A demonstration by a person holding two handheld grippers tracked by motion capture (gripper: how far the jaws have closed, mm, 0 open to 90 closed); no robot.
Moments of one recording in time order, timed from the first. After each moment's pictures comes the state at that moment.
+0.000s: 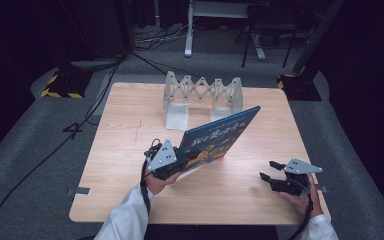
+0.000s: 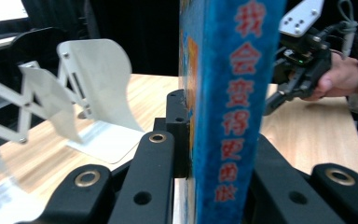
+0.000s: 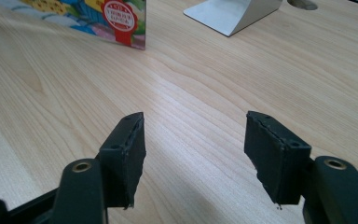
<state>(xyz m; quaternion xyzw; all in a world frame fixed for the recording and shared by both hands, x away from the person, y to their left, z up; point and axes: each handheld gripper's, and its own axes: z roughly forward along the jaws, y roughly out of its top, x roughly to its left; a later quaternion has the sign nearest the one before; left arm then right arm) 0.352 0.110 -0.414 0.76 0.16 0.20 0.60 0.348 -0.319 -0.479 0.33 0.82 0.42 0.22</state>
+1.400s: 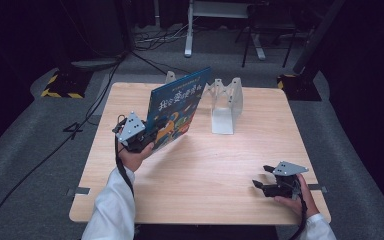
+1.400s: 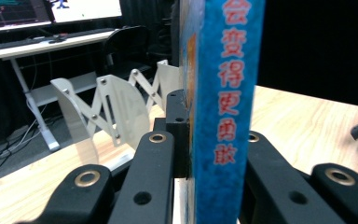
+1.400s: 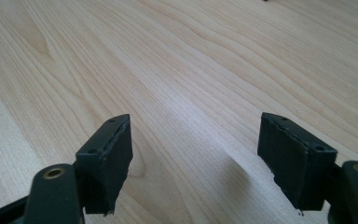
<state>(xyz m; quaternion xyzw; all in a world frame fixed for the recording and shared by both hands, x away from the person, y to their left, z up) 0.401 0.180 -0.391 0.71 0.28 0.28 0.59 0.351 -0.302 -0.497 0.31 0.85 0.38 0.19</state>
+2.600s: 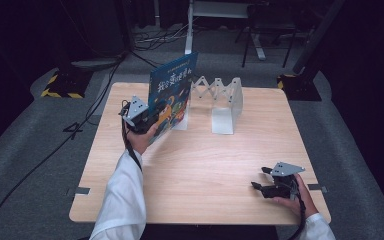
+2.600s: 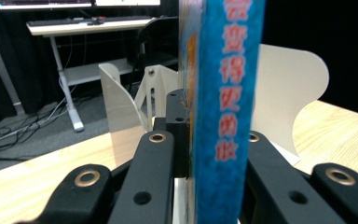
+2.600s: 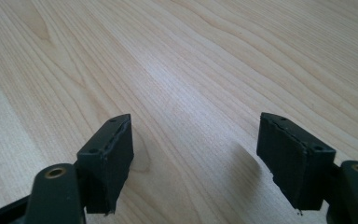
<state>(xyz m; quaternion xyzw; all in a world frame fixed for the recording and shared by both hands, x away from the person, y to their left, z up) 0.459 0.175 -0.398 0.69 0.35 0.29 0.57 0.353 -0.299 -0.502 0.30 0.86 0.37 0.17</state>
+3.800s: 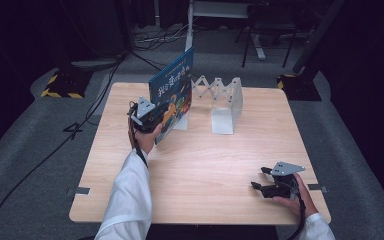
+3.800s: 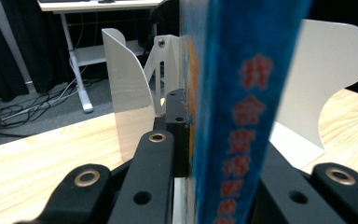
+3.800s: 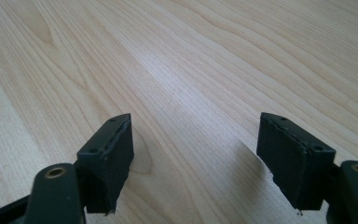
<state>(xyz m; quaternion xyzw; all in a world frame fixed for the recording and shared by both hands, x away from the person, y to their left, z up) 0.480 0.159 -0.420 0.69 0.38 0.30 0.54 0.355 -0.299 -0.503 0.31 0.86 0.38 0.16</state>
